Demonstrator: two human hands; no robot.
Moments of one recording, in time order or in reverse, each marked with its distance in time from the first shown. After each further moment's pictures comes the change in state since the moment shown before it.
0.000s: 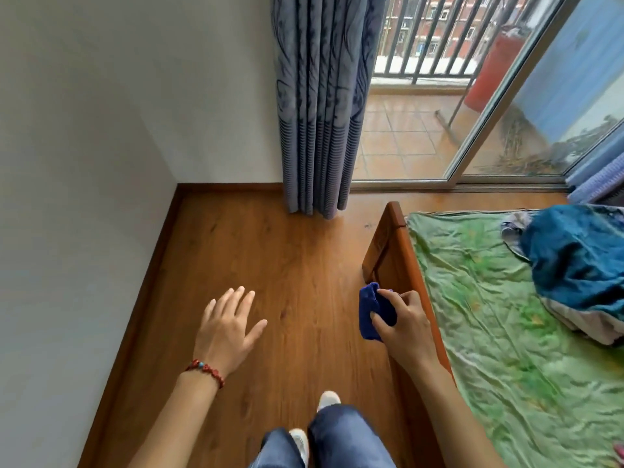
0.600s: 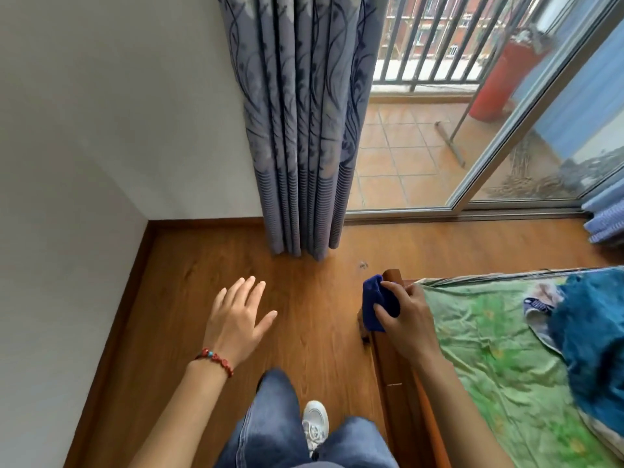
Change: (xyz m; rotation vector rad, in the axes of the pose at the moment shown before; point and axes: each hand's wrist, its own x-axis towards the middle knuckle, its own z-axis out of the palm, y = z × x) left_hand 0.333 0.028 -0.038 -0.018 0.018 0.075; right_hand 0.328 0.014 -0.012 0.027 -0.003 0.031
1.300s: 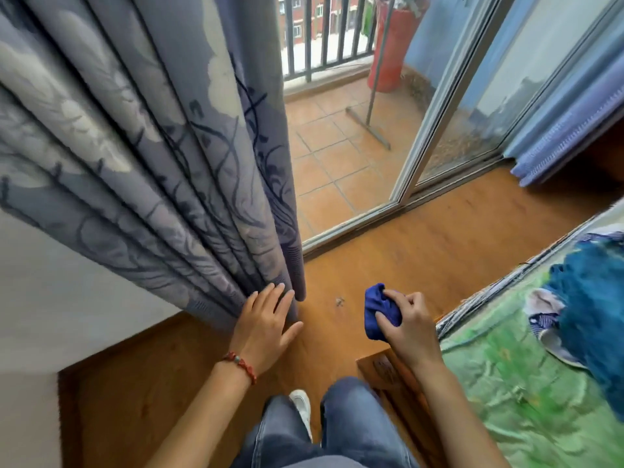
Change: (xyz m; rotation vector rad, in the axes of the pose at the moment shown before) left_hand 0.399 0.032 -0.009 0.015 -0.063 0.595; right_hand 0.277 0.010 0.001 0.010 0.216 0.419
